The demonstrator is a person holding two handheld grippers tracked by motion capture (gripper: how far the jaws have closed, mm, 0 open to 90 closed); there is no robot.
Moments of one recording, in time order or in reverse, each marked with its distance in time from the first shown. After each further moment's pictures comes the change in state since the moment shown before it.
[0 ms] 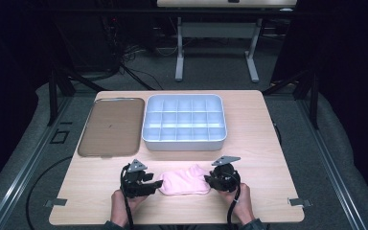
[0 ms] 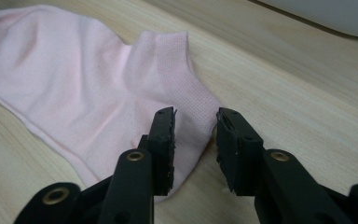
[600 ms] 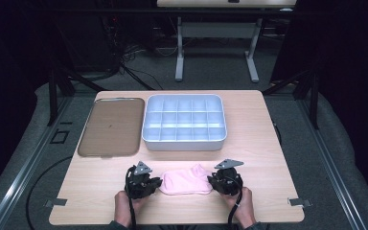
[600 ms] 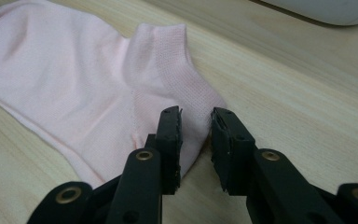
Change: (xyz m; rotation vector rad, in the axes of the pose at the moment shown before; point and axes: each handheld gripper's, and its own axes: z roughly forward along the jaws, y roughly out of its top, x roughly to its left) left arm -0.004 -0.005 0.012 0.025 0.022 0.069; right arm 0.000 -0.012 -0.005 -0.030 -0.046 0.016
